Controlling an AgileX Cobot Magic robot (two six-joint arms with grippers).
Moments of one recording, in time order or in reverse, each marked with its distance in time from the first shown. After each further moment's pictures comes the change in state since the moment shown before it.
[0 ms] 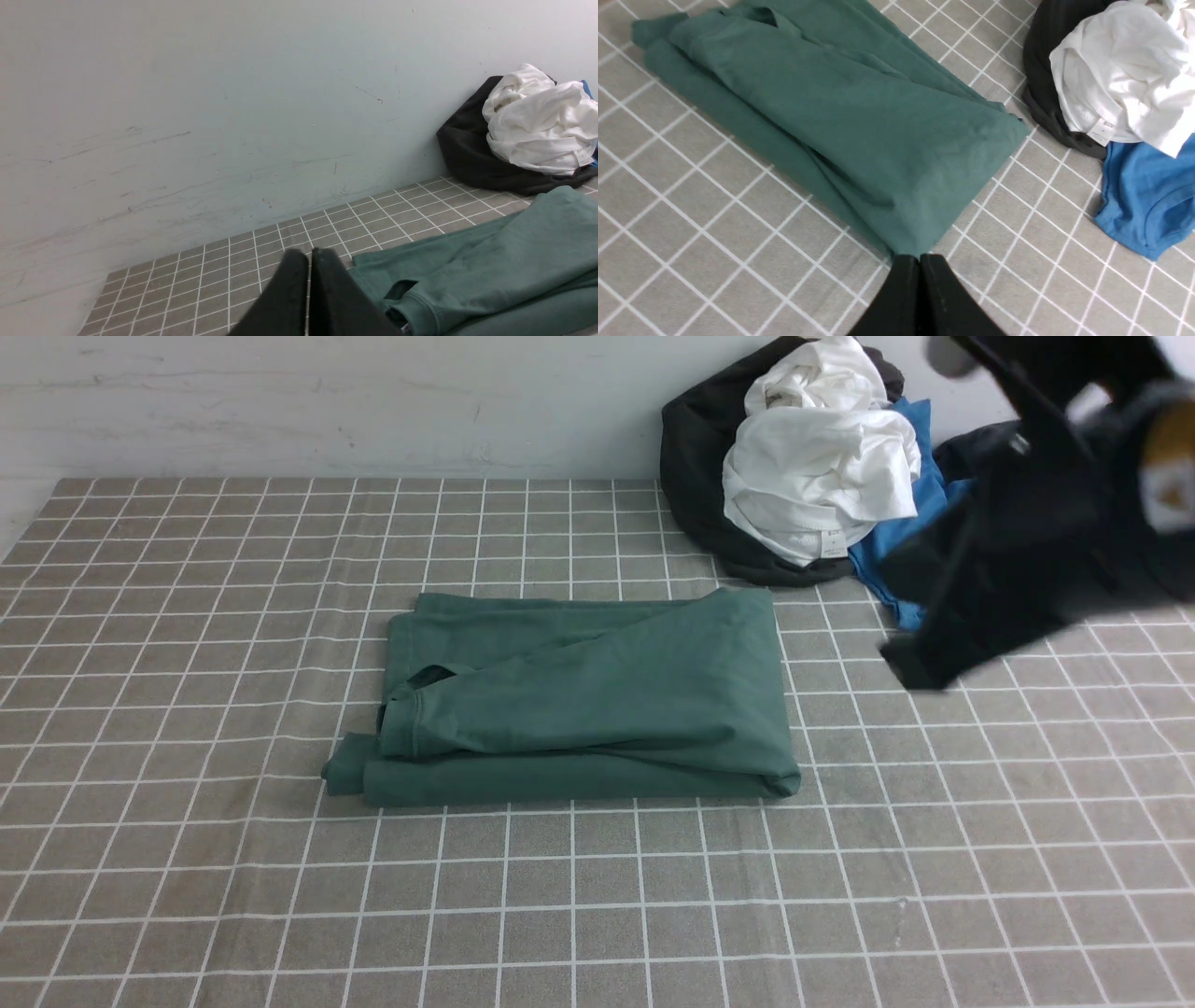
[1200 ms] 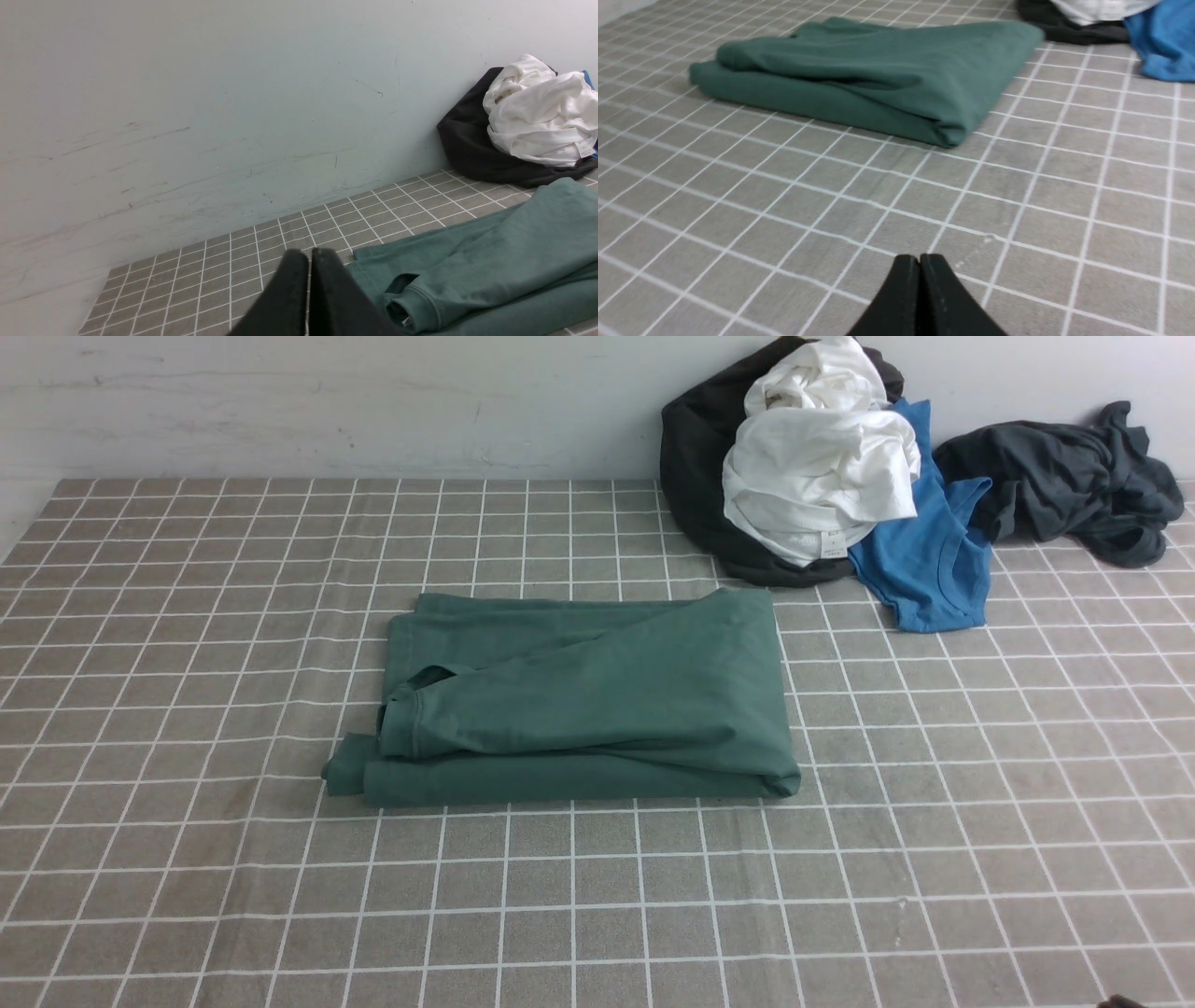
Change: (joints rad) right arm -0.157 -1.016 1.134 0.024 -0.496 0.345; left arm 0.000 0.000 0.000 0.000 0.012 0.006
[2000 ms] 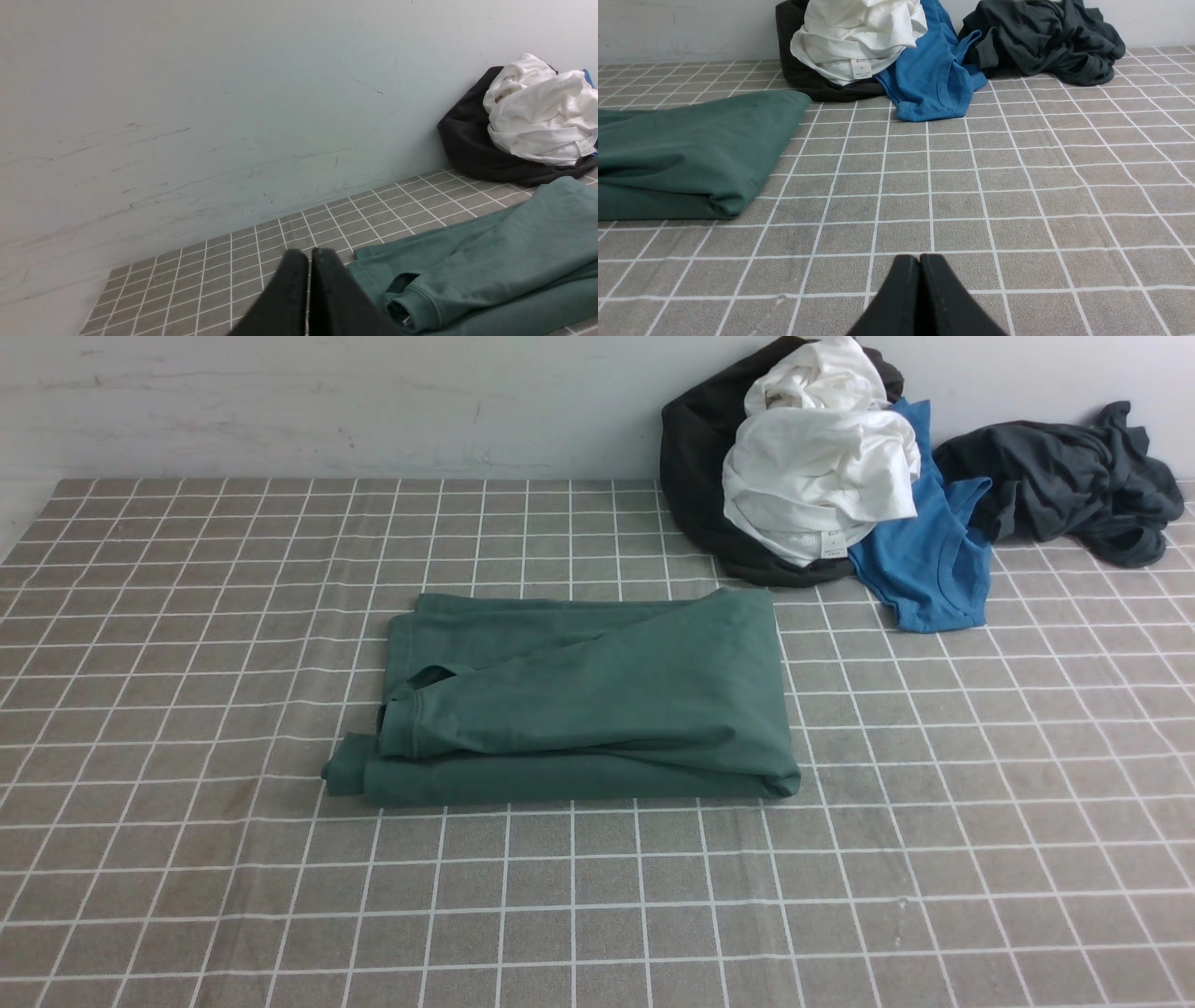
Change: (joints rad) right arm -0.462 -0.127 0.006 0.263 0.057 -0.352; left arm 0.000 0.000 0.000 0.000 0.001 0.005
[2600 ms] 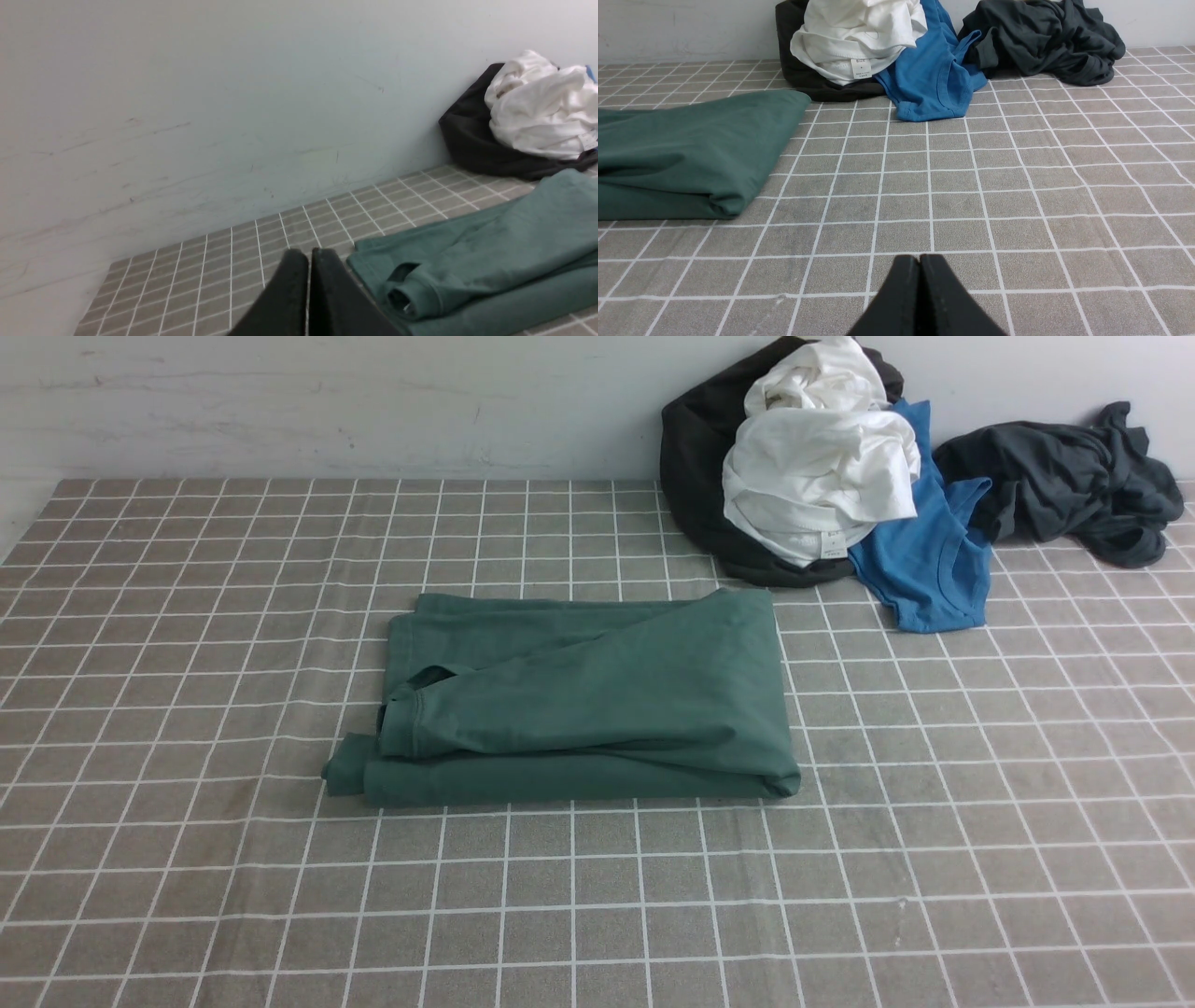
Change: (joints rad) right arm -0.001 0.000 -0.001 0.002 0.001 0.000; left arm 0.016 -0.036 0.074 0.000 -0.032 0.000
